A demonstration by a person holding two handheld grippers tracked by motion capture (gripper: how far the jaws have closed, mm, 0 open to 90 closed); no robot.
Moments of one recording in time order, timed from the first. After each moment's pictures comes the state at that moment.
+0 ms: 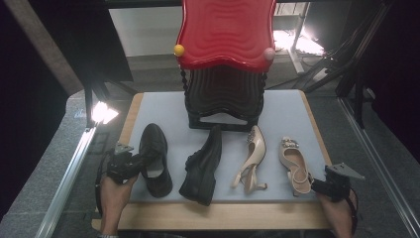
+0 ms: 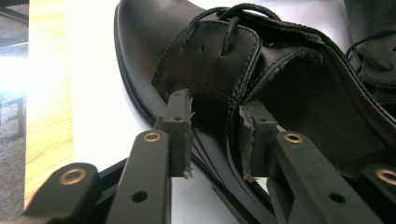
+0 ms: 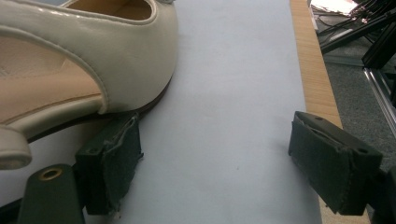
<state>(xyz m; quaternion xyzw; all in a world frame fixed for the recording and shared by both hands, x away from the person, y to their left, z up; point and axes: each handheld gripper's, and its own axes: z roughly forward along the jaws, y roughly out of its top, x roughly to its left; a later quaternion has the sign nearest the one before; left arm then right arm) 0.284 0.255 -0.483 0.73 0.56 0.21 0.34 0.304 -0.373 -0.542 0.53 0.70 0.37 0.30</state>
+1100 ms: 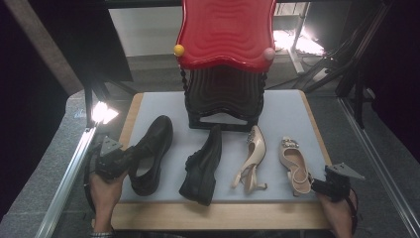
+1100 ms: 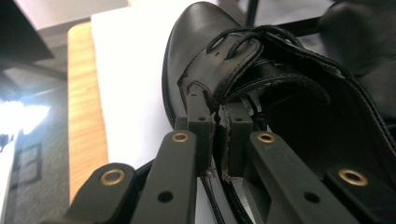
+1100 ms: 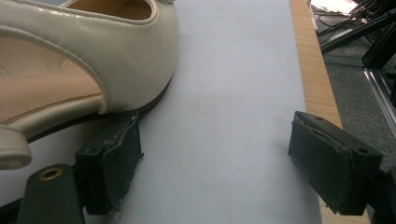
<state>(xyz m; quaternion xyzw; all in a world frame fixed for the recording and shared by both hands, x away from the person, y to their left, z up) 0.271 0.268 -0.450 0.72 0.51 0.27 0.39 0.304 -0.373 -0.542 0.53 0.70 0.37 0.30</state>
